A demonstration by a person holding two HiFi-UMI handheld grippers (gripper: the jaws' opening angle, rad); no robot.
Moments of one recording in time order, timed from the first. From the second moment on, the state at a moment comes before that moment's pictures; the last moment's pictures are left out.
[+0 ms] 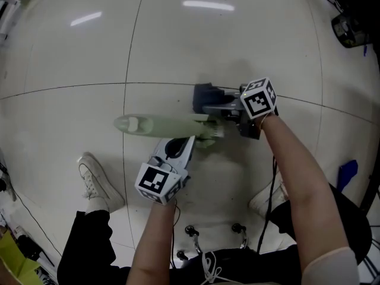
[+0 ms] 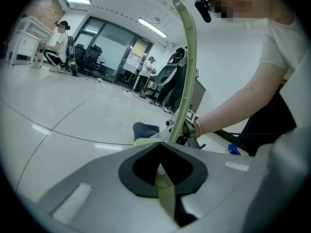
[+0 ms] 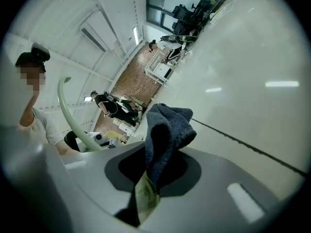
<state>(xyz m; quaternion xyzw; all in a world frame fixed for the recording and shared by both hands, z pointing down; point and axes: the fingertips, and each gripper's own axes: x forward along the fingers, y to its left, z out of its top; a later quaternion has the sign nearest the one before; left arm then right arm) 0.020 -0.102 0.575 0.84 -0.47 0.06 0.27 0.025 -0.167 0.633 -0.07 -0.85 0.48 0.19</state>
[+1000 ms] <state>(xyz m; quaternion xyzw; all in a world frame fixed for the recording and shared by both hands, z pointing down) -0.016 -0.095 0.556 0.86 -0.42 0.06 0.28 0.130 -0.076 0.600 0.34 -0.86 0.36 0.12</state>
